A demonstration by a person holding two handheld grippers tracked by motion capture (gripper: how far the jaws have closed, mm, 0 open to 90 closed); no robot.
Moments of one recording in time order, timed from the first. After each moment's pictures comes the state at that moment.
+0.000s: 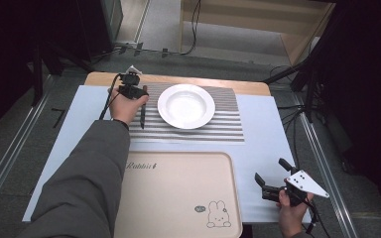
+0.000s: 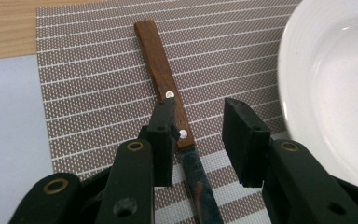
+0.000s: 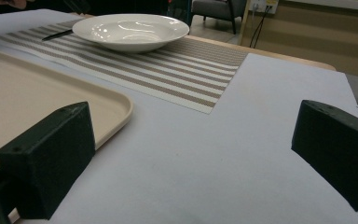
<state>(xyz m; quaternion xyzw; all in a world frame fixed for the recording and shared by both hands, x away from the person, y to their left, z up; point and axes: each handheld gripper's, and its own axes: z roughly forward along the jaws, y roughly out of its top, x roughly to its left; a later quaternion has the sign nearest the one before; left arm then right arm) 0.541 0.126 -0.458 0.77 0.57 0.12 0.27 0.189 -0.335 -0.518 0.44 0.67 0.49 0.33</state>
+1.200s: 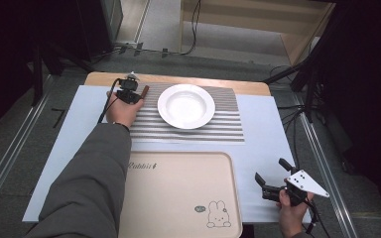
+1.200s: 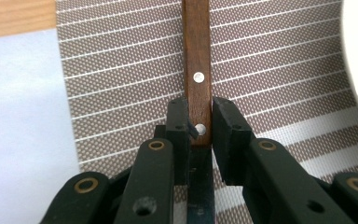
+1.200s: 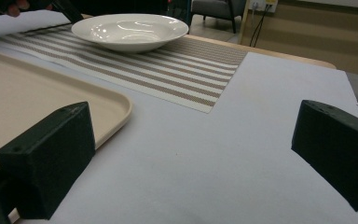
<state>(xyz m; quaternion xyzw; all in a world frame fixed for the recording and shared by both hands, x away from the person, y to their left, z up) 0.534 0.139 -0.470 0.78 0.56 0.14 0.25 0.189 -0.336 -0.518 0.45 0.67 0.49 0.33</state>
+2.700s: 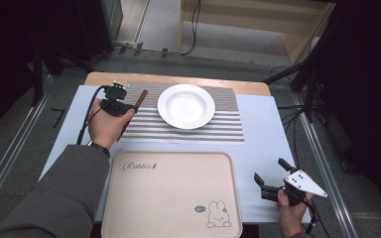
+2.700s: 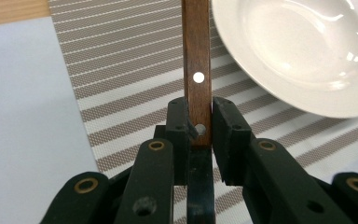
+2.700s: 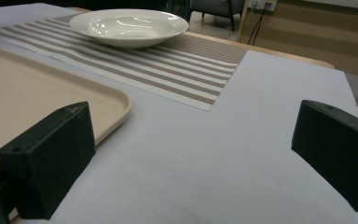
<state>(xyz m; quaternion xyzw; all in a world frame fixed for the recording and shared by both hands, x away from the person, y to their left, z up) 0.442 0.159 -0.418 0.80 0.51 0.12 0.31 0.190 -0.333 -0.518 0.45 0.68 0.48 0.34</state>
